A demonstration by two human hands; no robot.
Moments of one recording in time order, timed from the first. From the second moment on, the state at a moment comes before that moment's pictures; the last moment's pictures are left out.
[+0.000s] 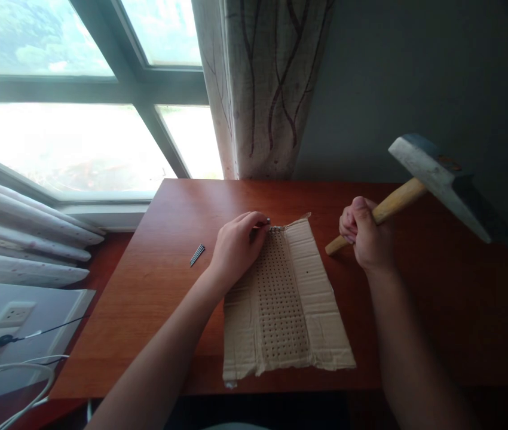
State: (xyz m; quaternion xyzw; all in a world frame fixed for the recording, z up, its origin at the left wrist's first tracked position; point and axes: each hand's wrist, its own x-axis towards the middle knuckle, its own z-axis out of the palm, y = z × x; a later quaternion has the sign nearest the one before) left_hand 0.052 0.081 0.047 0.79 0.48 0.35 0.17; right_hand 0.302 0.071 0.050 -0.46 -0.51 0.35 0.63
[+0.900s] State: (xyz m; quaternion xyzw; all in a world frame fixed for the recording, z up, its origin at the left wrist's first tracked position) left_hand 0.052 0.083 0.044 0.78 0.49 0.36 0.17; right_hand 0.287 0.034 0.120 -0.55 -0.80 0.10 0.22
